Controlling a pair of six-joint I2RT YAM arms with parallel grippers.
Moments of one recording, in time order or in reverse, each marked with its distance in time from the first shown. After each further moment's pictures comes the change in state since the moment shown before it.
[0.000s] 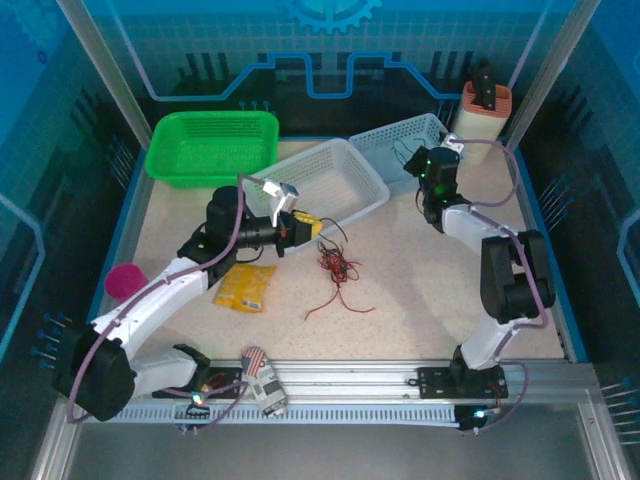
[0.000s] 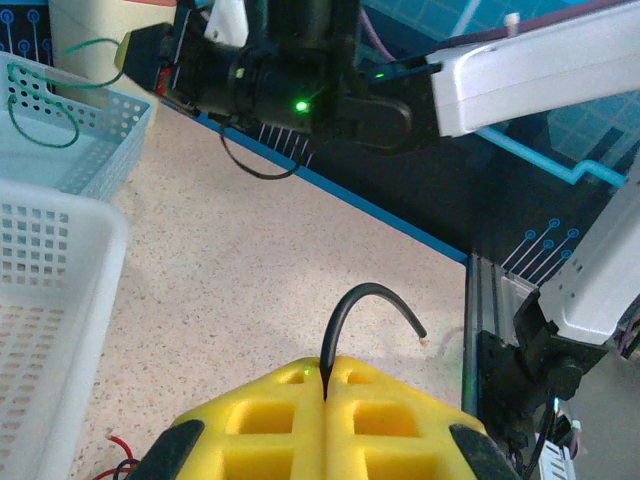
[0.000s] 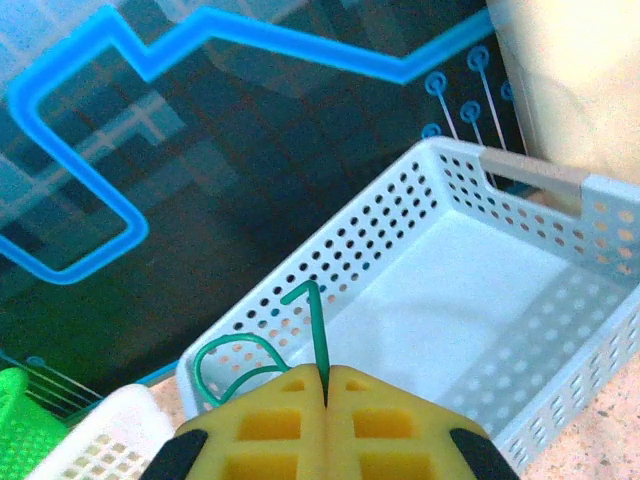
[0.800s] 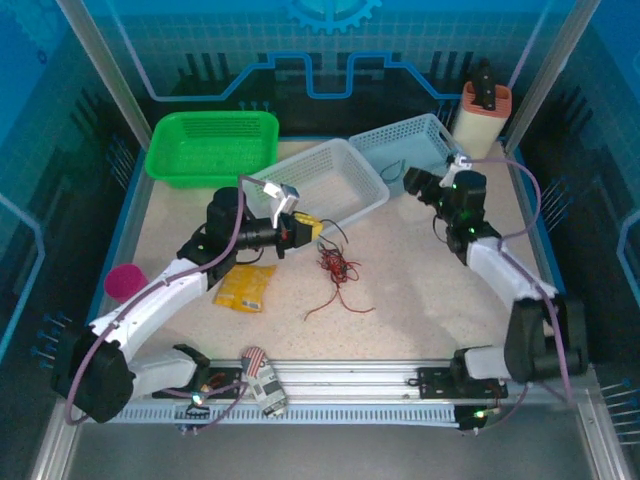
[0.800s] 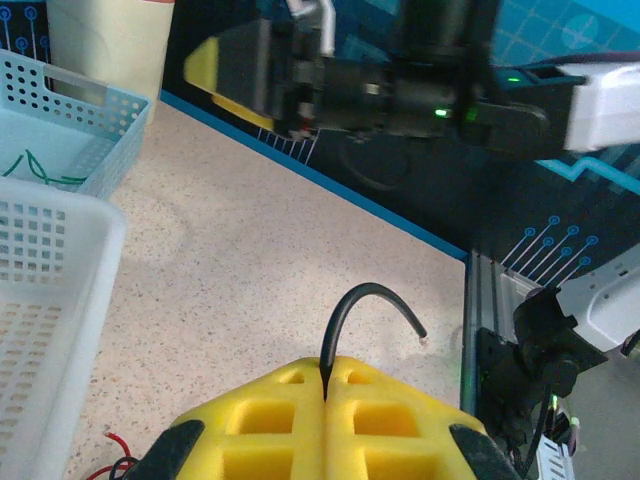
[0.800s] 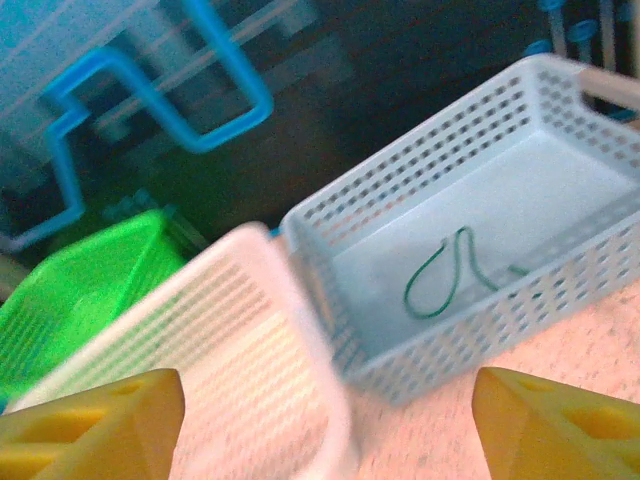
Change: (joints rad) left arm -0.010 -0.005 0.000 -0.012 -0.010 0.004; right arm -0.052 -0.468 -0.297 -0.204 -0.402 -0.124
